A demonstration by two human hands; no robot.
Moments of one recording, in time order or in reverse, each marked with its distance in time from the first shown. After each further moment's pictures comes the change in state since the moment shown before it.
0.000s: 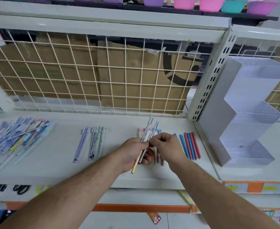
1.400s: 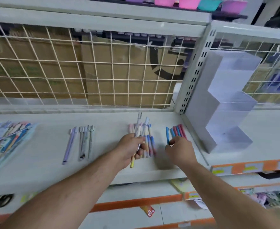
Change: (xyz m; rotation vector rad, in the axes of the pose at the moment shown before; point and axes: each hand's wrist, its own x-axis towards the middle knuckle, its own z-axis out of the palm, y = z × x) left_hand 0.007 -0.006 0.008 0.031 0.076 -0.010; right_hand -0.005 0.044 -0.044 -0.675 0.312 0.063
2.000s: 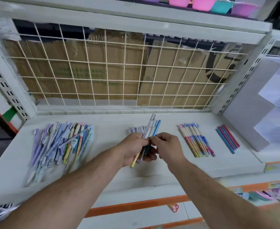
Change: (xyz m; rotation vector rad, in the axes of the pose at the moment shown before) left_hand -0.028 0.023 -0.233 0.045 -0.314 -0.020; right_hand -0.108 -0.228 0.135 0.623 -0.123 0.072
